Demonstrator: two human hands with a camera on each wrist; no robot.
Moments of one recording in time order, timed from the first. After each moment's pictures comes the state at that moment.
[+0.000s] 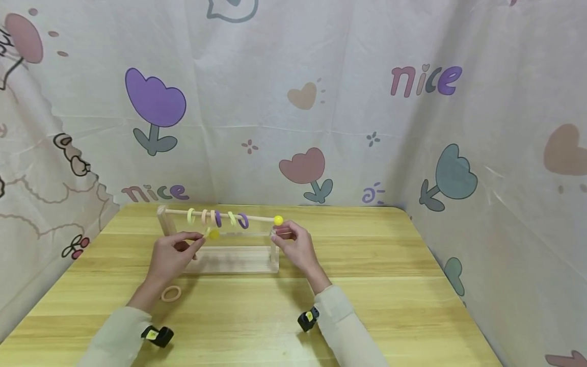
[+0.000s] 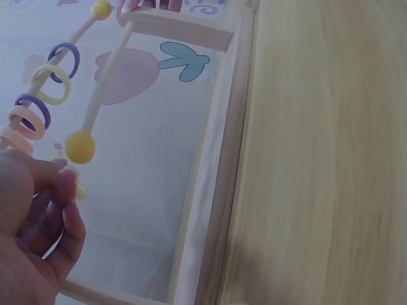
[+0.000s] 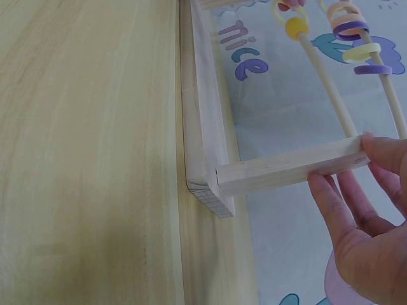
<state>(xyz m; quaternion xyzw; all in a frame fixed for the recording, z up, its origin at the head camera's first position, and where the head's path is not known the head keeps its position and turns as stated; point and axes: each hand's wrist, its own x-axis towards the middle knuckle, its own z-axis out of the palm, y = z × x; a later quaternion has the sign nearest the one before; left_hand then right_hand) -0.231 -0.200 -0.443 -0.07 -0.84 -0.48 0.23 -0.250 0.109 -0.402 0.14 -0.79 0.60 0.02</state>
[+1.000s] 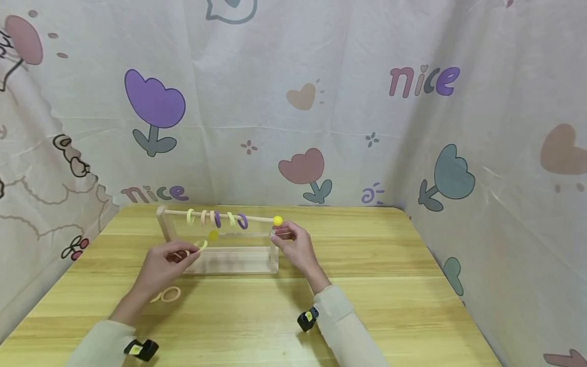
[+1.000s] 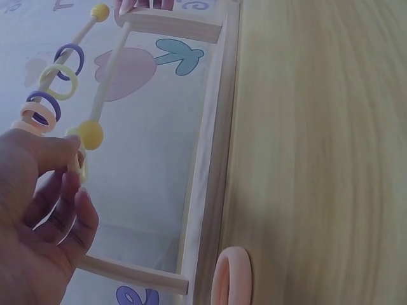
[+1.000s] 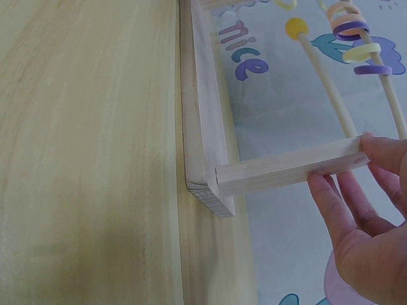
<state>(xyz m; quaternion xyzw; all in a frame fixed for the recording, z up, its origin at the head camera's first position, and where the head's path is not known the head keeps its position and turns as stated) -0.211 -0.215 -0.448 -0.15 -0.86 -0.44 0.23 -0.254 0.108 -0.408 0.13 -0.78 0.61 0.03</state>
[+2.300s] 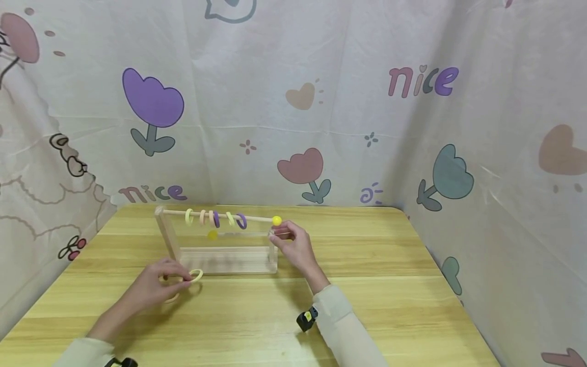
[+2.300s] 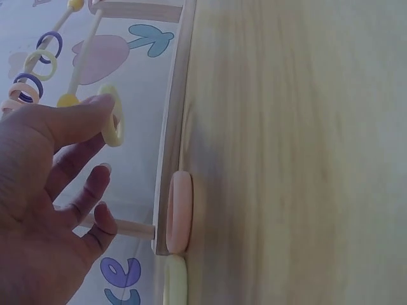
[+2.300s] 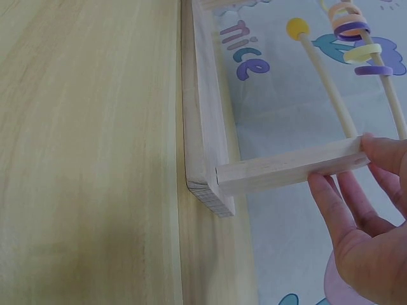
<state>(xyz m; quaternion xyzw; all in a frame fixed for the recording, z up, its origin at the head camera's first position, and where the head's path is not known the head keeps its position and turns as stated) -0.191 -0.240 -0.472 -0.21 -0.89 -0.36 0.15 -0.250 0.108 -0.402 0.14 -0.79 0.60 0.03</state>
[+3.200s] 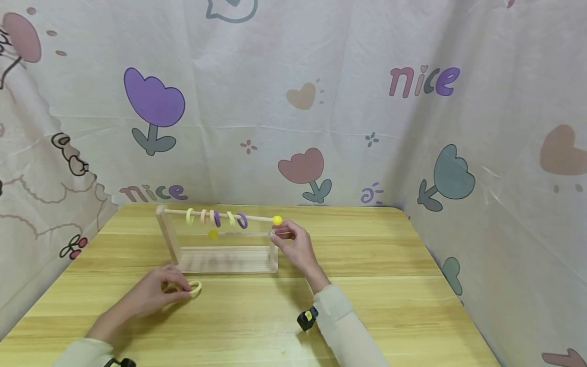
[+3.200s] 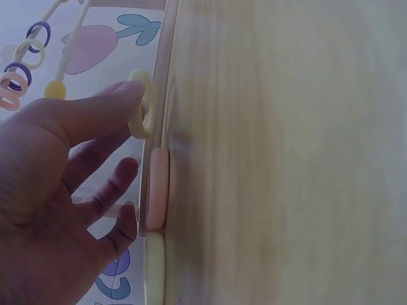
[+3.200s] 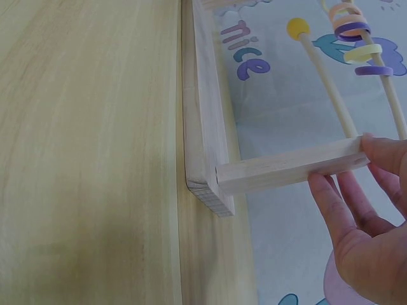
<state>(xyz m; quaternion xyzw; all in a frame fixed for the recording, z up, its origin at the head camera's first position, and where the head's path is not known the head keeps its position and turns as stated) -0.190 -0.255 -0.482 -0.22 -0.90 -0.38 0.01 -0.252 0.108 -0.404 0.14 -0.79 0.60 0.02</state>
